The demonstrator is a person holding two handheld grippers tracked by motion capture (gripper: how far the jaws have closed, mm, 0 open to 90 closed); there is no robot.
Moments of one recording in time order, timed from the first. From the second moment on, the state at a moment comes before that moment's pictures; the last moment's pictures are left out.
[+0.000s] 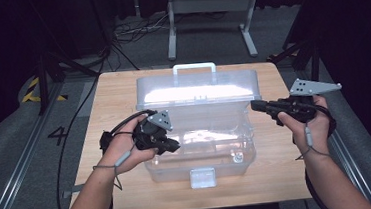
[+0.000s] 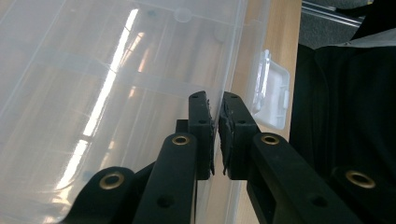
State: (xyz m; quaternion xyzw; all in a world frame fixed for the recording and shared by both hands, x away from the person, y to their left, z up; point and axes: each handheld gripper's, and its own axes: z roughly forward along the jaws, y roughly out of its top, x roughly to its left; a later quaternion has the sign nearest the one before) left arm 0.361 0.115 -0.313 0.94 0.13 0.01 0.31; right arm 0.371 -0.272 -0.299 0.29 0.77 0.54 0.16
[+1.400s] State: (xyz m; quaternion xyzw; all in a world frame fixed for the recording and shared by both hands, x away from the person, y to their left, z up) left arm 0.357 0.197 -0.296 0.83 0.32 0.08 0.46; right arm 0.361 -0.276 -0.309 0.29 0.77 0.55 0.14
